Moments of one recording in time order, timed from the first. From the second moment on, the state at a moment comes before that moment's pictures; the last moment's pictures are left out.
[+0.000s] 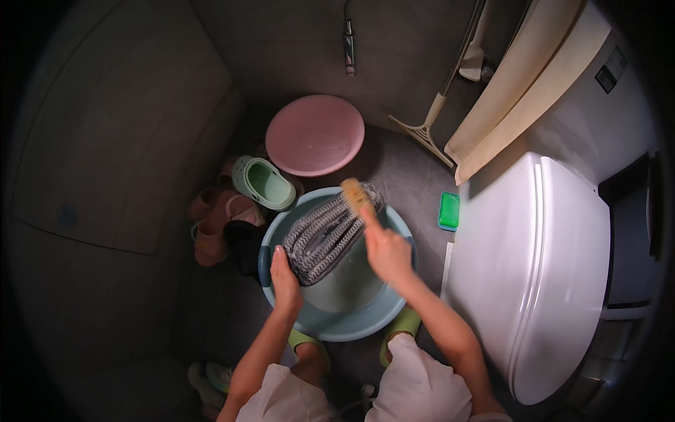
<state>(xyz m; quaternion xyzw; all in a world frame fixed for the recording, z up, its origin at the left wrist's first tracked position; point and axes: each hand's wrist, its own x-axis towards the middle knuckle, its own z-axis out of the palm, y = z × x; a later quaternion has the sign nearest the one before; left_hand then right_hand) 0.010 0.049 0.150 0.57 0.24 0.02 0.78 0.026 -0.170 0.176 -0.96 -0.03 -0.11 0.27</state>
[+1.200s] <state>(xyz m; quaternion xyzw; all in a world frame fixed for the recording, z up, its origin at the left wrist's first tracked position) 0.024 0.049 0.192 0.30 0.23 -0.07 0.92 -0.003 -0.139 0.215 -0.91 -0.21 -0.13 0.34</state>
